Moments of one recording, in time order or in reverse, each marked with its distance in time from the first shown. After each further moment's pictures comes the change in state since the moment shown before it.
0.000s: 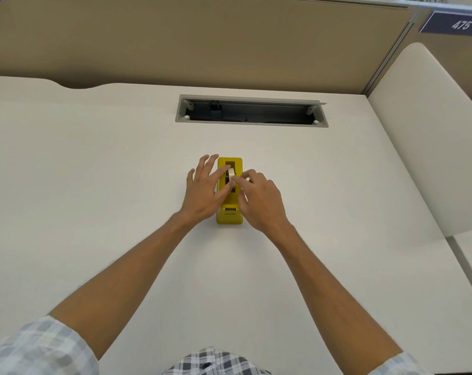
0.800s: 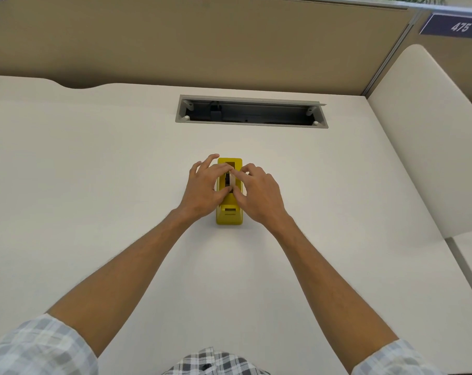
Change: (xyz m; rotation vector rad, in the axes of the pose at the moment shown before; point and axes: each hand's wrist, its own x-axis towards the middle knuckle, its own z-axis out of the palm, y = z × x) left_hand 0.003 0.007 -0.014 -0.103 0.017 0.102; right_hand 0.016 0.004 0.001 0.014 -0.033 0.016
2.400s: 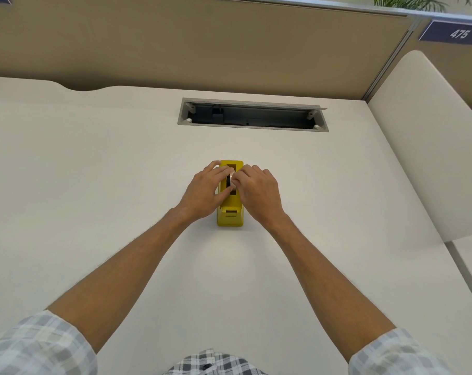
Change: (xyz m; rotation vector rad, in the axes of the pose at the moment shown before) left_hand 0.000 -0.008 -0.001 0.069 -0.109 0.031; right_hand 0.009 -0.001 0.004 -0.126 0.186 -0.142
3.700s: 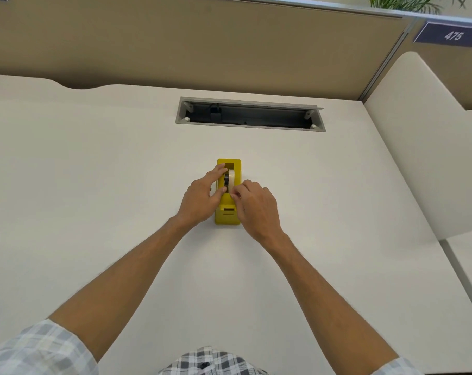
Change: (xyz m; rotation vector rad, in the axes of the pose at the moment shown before) left_hand -0.014 0.002 0.010 -0.306 0.039 -0.198; right_hand -0.034 -0.016 -0.008 0.111 -0.095 0.130
